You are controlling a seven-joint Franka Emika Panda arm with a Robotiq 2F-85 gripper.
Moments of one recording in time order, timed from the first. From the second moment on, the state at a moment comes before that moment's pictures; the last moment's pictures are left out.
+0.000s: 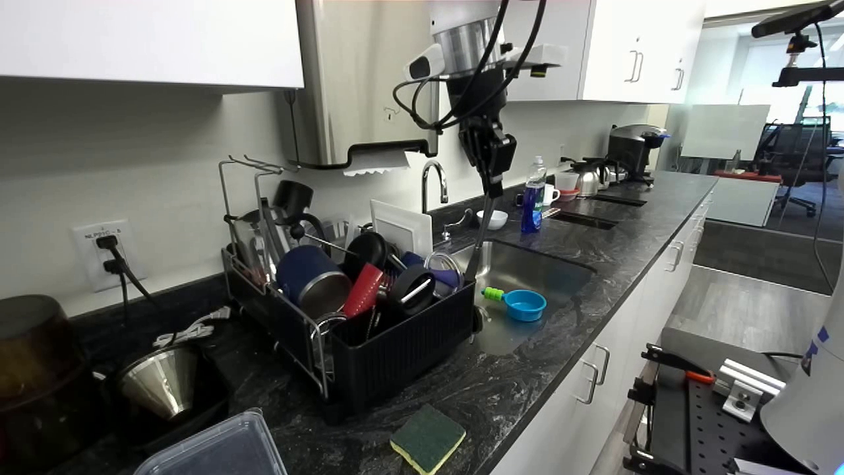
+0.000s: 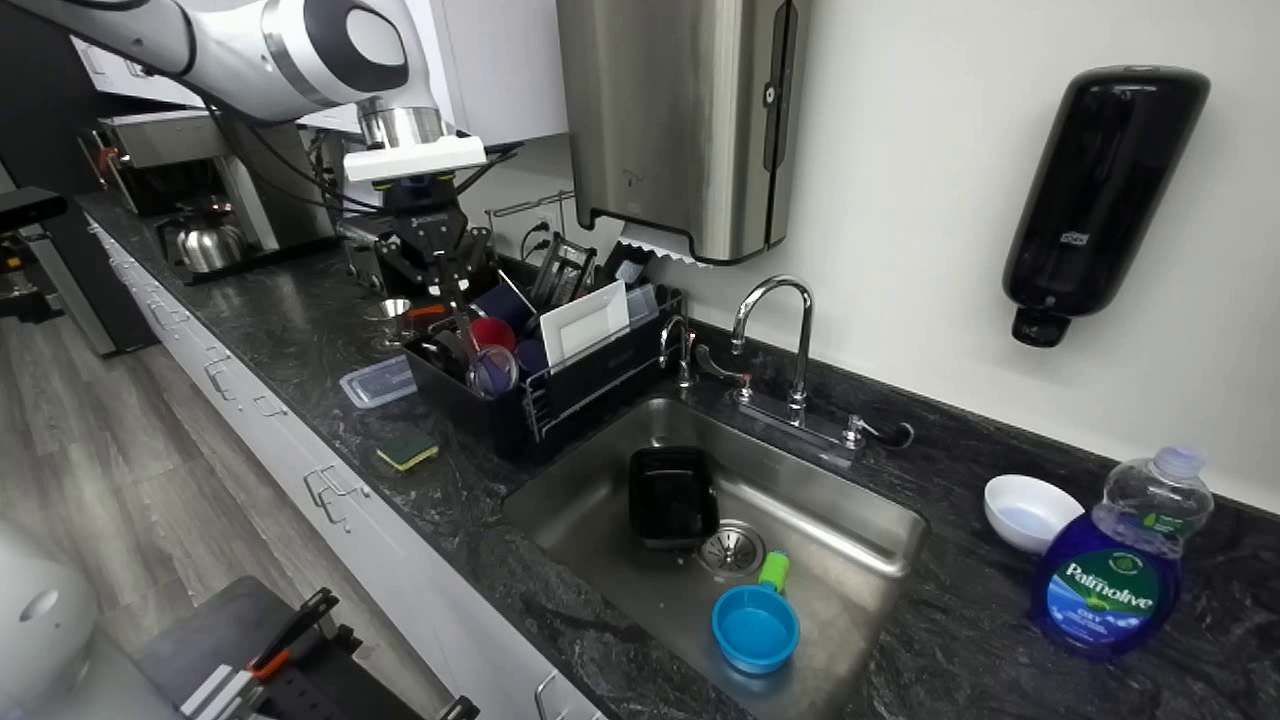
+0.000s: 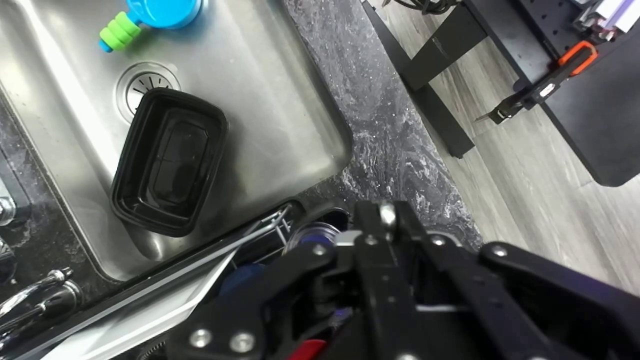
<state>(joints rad) 0.19 -0.12 0.09 -2.12 -0.20 1.82 -0.59</state>
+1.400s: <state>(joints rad) 0.19 -0.16 0.09 -2.27 -0.21 2.03 -0.58</state>
